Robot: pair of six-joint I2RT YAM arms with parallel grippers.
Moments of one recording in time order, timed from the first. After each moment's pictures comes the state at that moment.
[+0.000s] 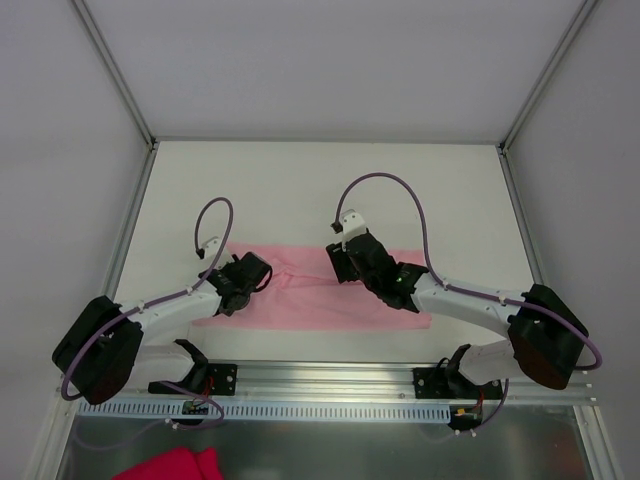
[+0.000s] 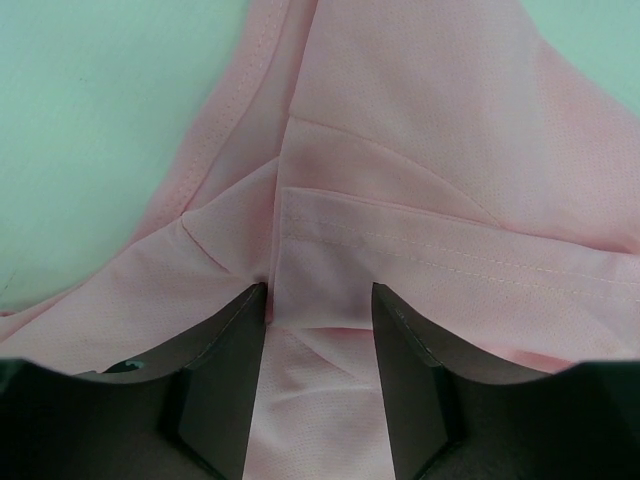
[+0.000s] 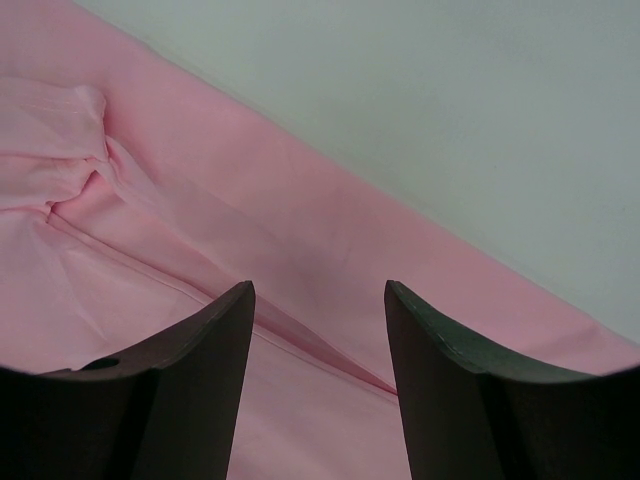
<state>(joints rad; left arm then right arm) -0.67 1.23 0.50 -0.49 -0.72 -1.16 0.94 1.36 0.75 0.01 0.36 0.17</state>
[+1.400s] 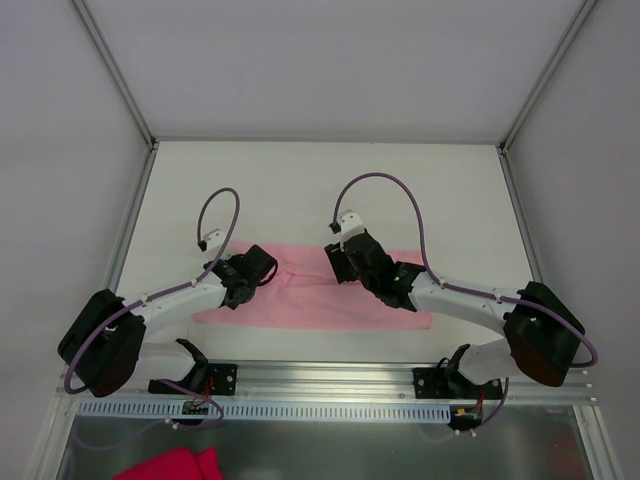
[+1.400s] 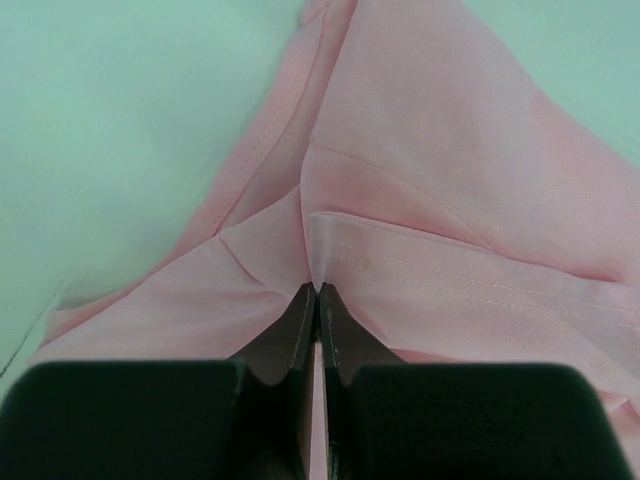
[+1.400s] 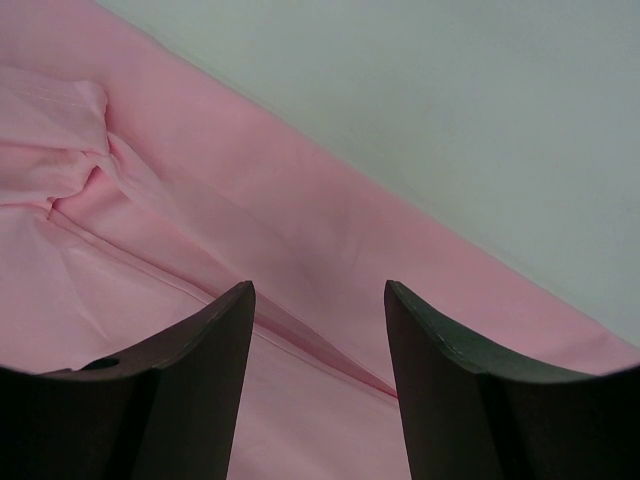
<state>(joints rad) -0.68 1.28 0.60 -0.60 -0.80 -1.17 0.94 1.39 0.76 0.01 0.36 0.17</state>
